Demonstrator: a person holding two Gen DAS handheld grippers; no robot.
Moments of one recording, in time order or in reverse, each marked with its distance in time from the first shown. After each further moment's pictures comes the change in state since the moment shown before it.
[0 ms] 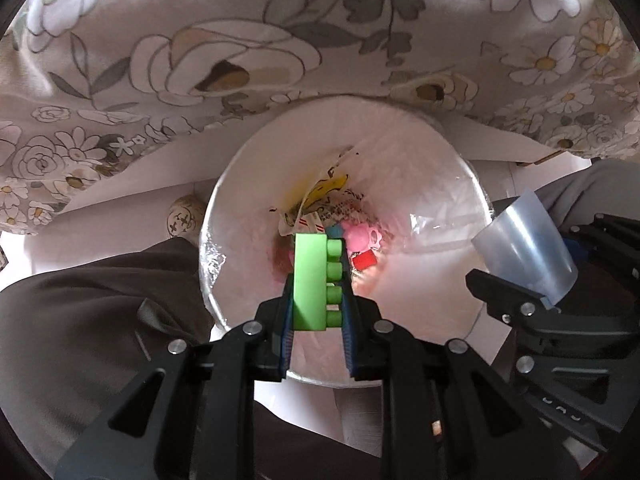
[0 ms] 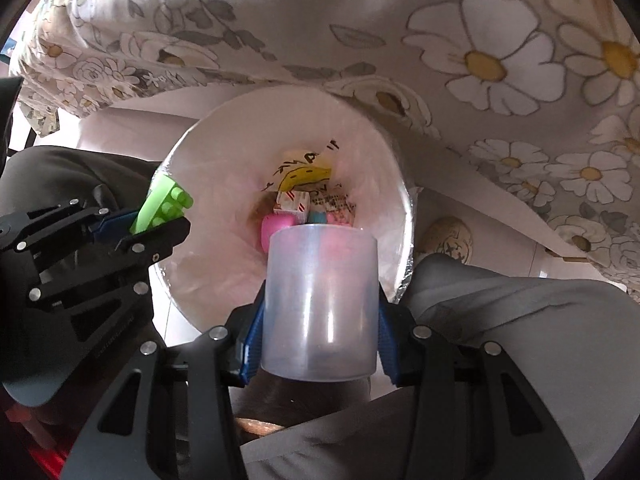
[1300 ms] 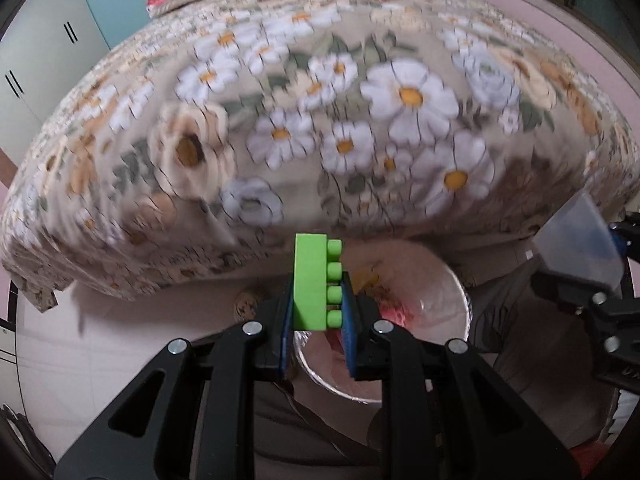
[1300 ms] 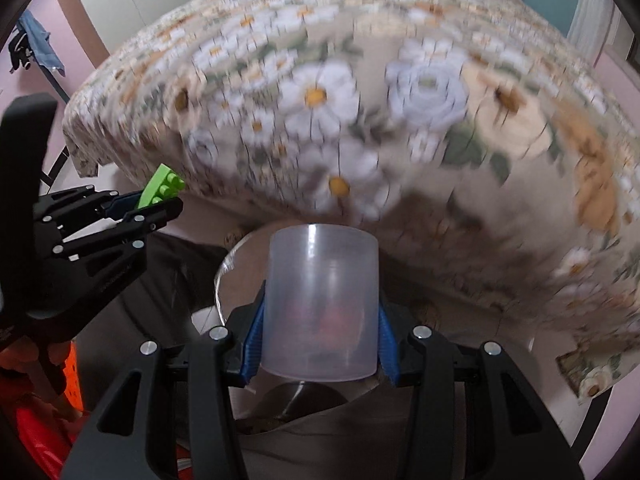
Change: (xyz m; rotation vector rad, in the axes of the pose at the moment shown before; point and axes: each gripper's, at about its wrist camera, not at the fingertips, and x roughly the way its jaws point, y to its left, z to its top) left arm -0.159 0.010 0.000 0.013 -0.338 0.125; right arm -0.162 0.003 -0.020 -0.055 -0.332 0.009
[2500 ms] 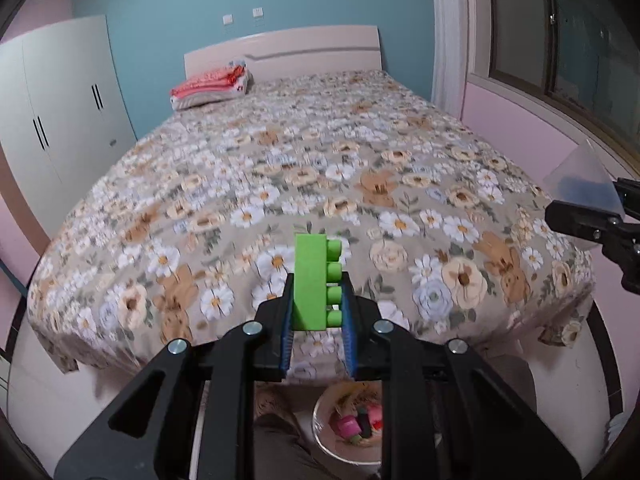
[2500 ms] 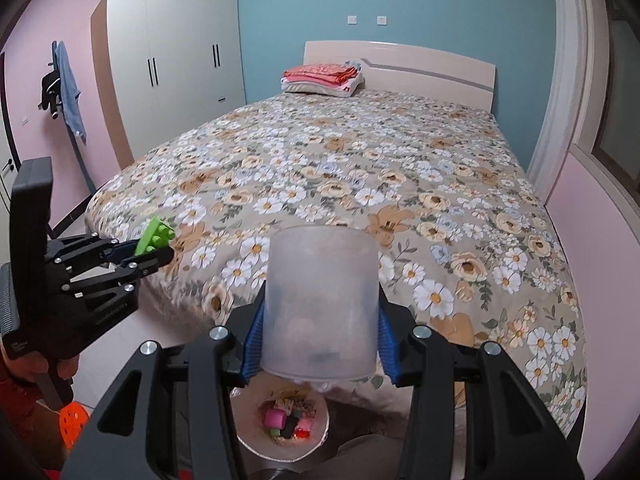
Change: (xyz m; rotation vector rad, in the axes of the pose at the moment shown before) left arm -0.220 0.032 0.118 -0.027 -0.366 0.000; right arm -0.240 -0.008 0.108 -0.070 -0.444 -0.052
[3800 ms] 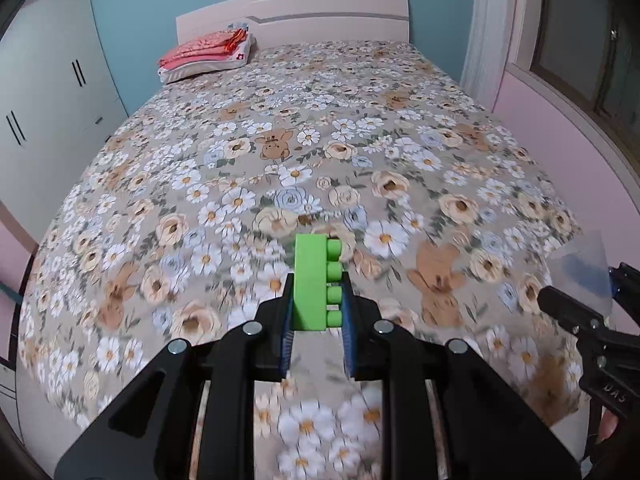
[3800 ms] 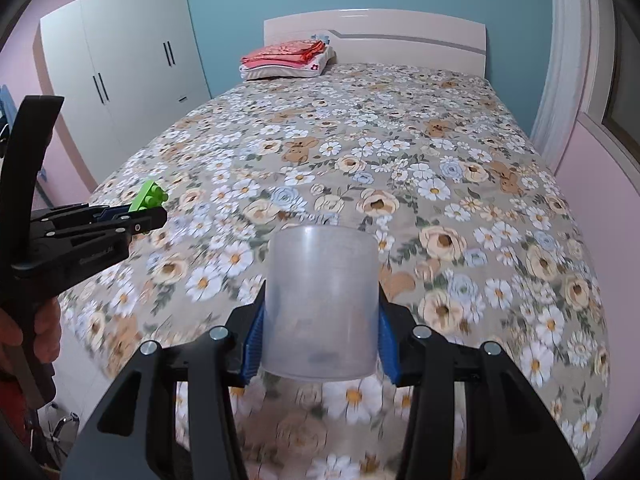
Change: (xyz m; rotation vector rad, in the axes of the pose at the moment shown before) left arm 0.210 0.064 0.236 -0.032 0.157 0.015; right arm 0.199 -0.081 0.170 0.129 0.093 -0.018
